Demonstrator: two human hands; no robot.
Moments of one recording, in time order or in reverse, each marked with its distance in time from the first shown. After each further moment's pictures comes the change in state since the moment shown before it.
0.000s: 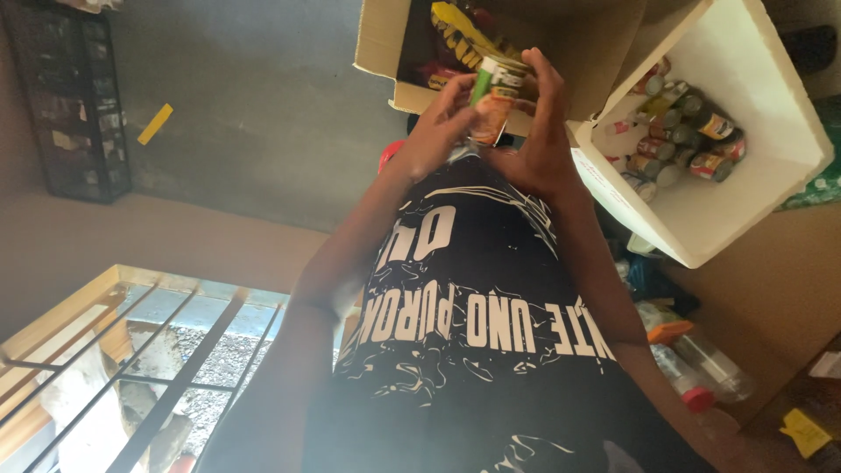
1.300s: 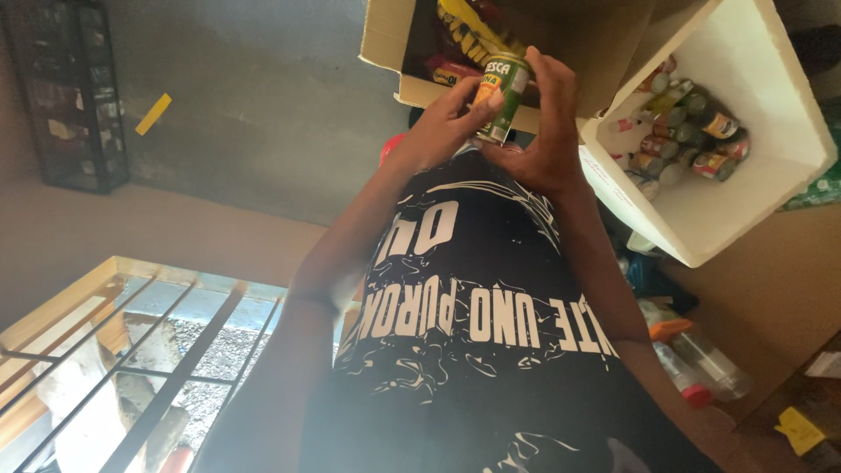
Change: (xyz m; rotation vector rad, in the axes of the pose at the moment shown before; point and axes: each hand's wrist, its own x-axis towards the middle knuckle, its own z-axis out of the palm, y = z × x) left_hand -0.011 0.043 0.006 0.238 0.010 -0.132; right_hand 0.001 0.003 0.003 -0.114 0.022 -0.107
